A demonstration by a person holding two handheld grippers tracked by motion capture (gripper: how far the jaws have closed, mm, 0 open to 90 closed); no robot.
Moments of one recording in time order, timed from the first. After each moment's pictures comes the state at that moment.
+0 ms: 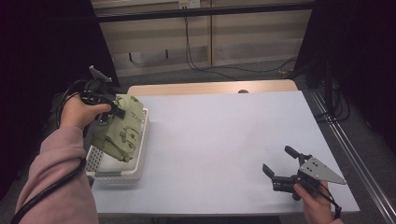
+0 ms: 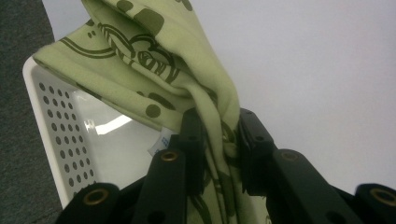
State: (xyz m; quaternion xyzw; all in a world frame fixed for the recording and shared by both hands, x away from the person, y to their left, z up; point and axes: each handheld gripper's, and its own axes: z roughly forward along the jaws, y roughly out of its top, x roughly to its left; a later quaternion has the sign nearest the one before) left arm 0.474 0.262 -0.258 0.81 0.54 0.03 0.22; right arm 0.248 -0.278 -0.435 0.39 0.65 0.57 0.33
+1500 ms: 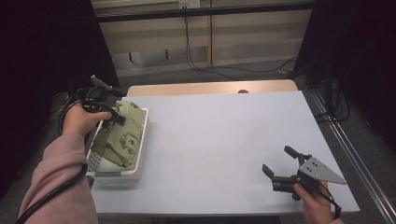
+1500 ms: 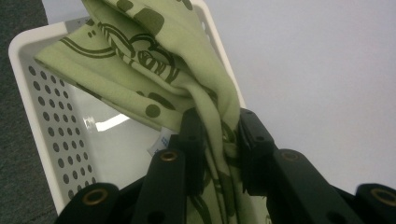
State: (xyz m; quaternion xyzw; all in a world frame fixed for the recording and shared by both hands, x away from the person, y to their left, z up) left arm 0.470 0.268 -0.282 0.81 0.55 0.03 0.22; right arm 0.248 -0.278 -0.435 0.38 0.65 0.57 0.33
